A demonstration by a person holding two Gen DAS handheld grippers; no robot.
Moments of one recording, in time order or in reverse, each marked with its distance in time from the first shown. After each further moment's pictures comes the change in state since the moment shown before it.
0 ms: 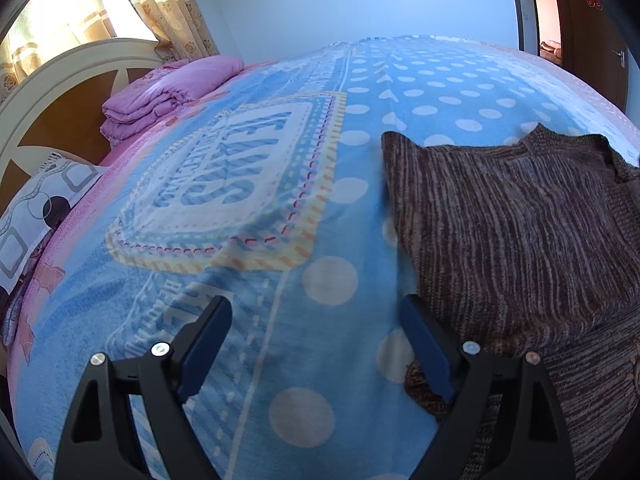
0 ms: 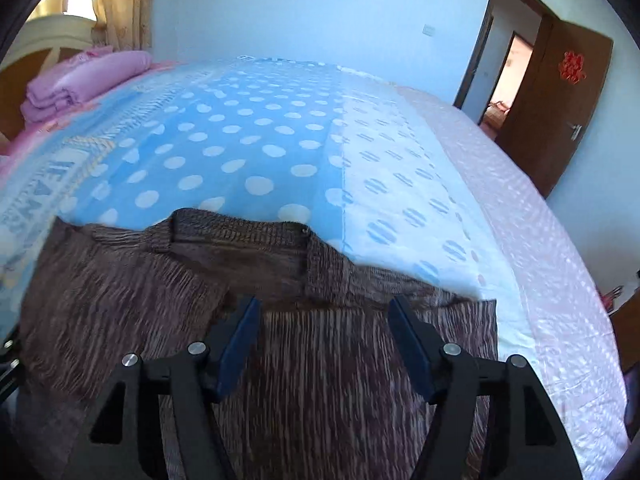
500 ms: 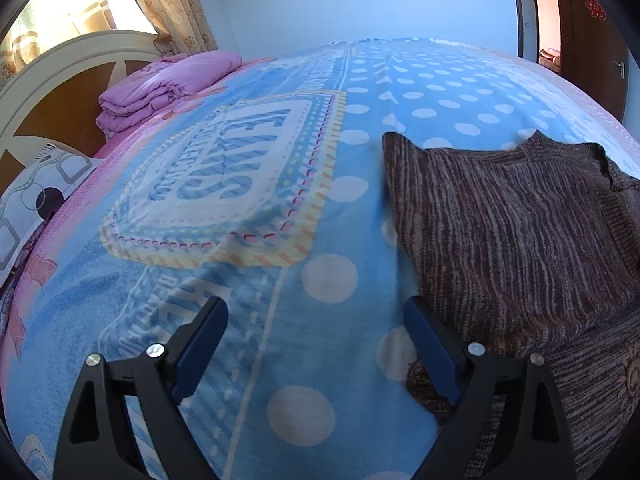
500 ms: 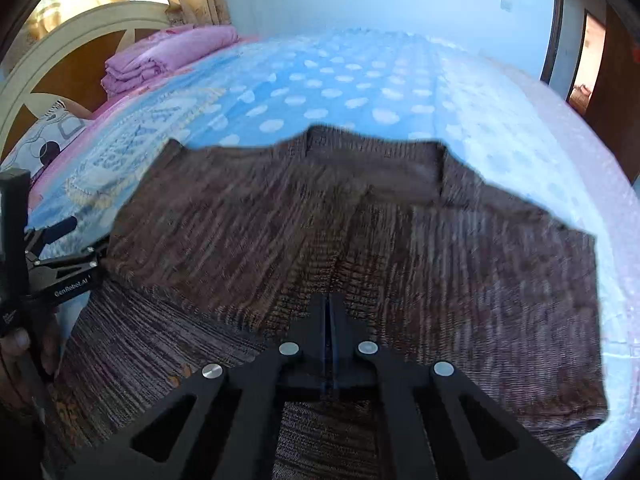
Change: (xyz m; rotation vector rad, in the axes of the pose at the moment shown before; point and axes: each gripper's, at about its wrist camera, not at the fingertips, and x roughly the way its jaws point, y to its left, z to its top) left arm 0.001 0.006 -0.001 -0.027 0.009 -0.044; right arm -0.001 0.058 -0.048 -0.104 0.051 0.238
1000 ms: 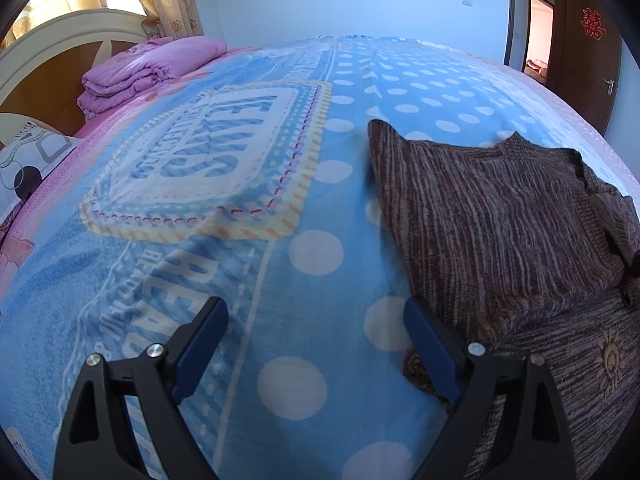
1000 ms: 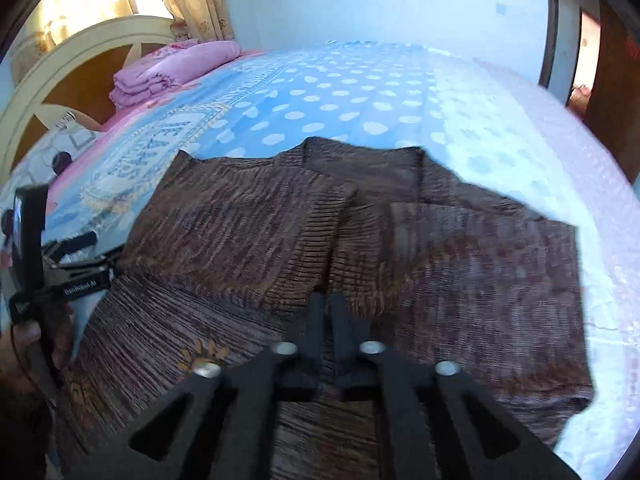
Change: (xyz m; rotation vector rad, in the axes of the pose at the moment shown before) left arm -0.005 0.009 -0.008 -0.034 0.027 -0.113; right arm -0.010 -0.016 -0.012 0.058 0.001 0.088
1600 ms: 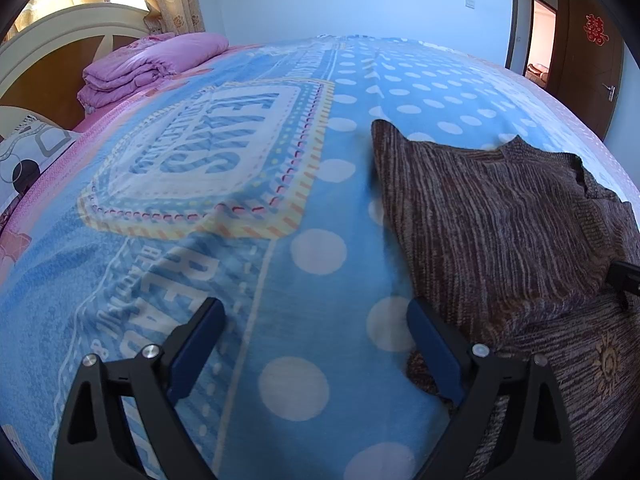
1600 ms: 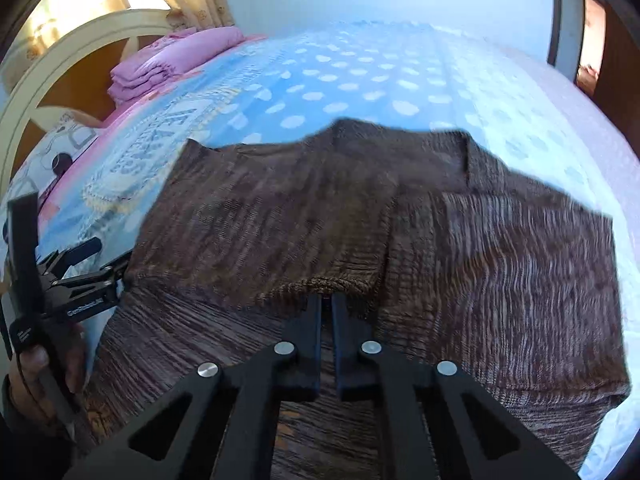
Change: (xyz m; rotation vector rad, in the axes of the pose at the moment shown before) left arm 0.003 0.002 0.000 -0.019 0.006 -0.010; right arm 0.011 0.036 0.012 -0.026 0.030 -0.033
